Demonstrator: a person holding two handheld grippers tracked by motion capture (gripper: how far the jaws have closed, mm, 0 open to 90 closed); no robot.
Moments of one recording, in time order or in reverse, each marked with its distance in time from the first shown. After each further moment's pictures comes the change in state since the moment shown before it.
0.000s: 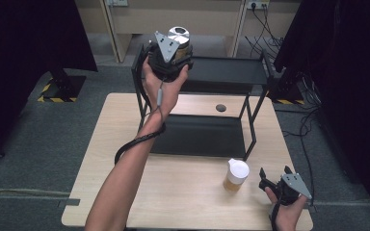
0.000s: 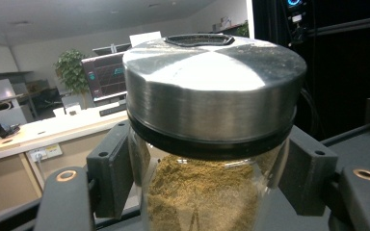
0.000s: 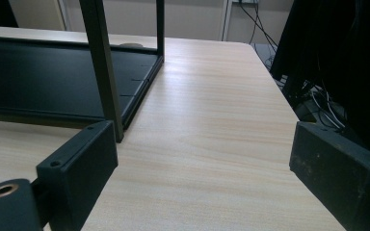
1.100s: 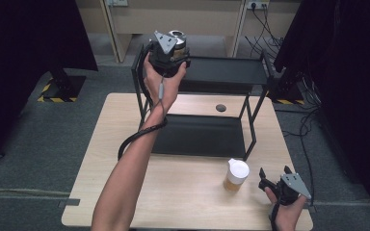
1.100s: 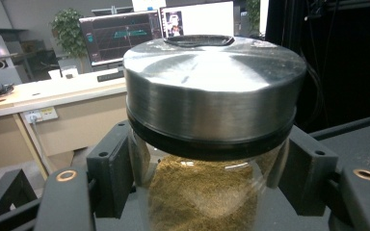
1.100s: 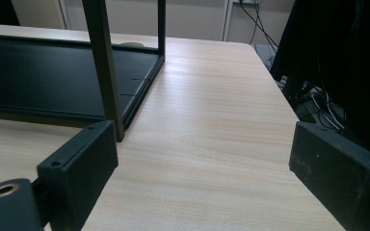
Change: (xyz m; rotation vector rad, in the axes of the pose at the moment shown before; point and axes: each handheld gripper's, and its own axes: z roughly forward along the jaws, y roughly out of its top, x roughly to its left) left arm 0.008 -0.001 0.028 0.127 0.014 -0.071; right arm 0.001 0.000 0.000 0.000 -0.001 -0.011
